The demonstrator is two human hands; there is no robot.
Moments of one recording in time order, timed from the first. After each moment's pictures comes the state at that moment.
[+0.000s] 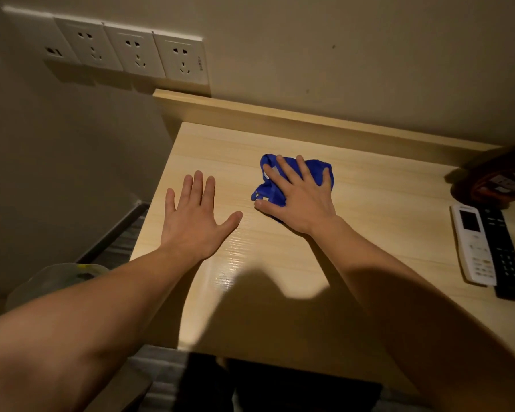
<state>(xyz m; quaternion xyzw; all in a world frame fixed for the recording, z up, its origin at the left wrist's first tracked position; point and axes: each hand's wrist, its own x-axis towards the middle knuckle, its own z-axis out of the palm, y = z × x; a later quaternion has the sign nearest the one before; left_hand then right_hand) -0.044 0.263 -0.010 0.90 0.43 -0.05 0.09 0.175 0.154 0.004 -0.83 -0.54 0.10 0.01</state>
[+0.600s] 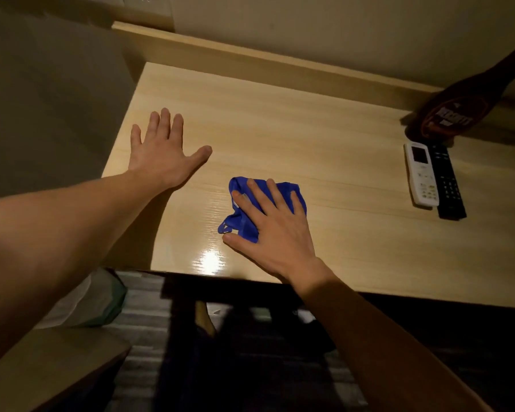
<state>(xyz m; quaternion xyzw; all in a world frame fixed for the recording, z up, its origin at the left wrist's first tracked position) -0.046 0.266 -0.015 0.90 0.42 -0.05 0.09 0.048 -0.005 0.003 -0.83 -0.54 0.11 0.06</state>
